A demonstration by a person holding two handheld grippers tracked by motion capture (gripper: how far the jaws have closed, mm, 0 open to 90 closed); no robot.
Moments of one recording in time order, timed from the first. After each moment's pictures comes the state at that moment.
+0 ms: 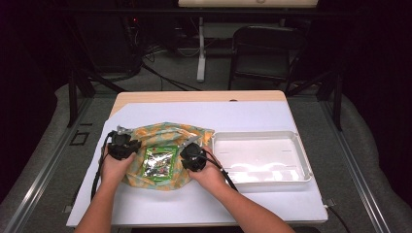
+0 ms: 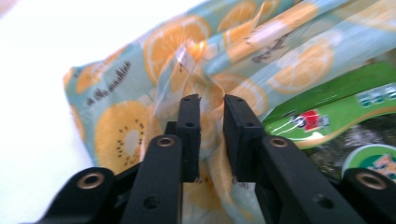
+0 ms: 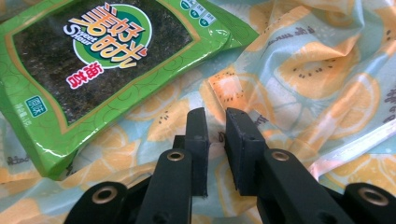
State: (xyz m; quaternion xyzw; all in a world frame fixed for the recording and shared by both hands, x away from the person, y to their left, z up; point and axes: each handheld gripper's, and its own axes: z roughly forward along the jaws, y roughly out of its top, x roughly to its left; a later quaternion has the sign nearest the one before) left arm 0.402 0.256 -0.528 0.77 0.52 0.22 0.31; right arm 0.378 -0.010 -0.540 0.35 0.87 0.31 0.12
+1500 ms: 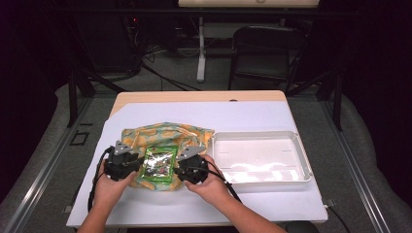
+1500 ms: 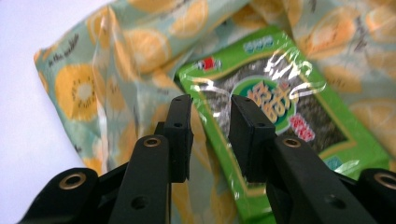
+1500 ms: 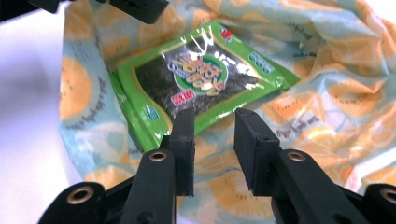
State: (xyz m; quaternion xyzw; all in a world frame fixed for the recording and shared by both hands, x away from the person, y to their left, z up) left arm 0.328 0.239 -0.510 0.79 0.48 0.21 0.32; right arm 0.327 -0.016 -0.514 0.29 0.86 0.40 0.12
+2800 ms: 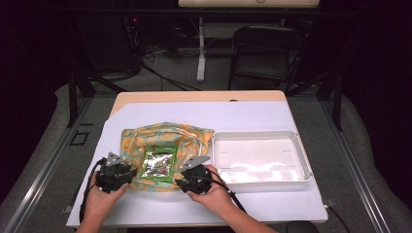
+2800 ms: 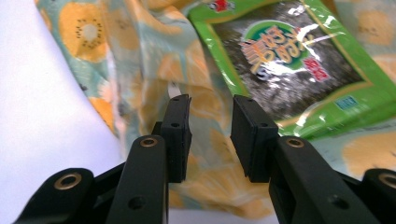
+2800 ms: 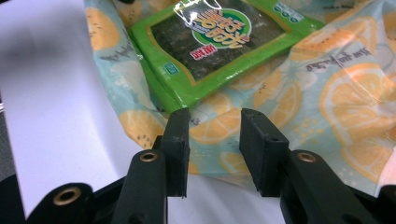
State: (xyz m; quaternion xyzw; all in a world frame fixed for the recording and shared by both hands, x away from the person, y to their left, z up) left arm 0.302 0.256 -0.523 0.80 0.49 0.19 0.30; right arm 0.310 -0.025 -0.535 0.30 0.86 0.40 0.08
